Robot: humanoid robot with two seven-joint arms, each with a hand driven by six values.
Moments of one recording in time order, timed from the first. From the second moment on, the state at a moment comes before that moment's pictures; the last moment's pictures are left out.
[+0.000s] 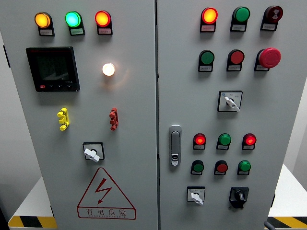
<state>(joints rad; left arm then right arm) -0.04 -0.09 0.02 -0.19 0.04 0.09 0.03 0.01 0.13 1.48 1.46 -1.47 -0.04 0.15</state>
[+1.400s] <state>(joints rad) -0.04 -0.09 0.02 -0.19 0.04 0.09 0.03 0.19 0.13 1.45 1.35 -1.39 -0.04 0.09</state>
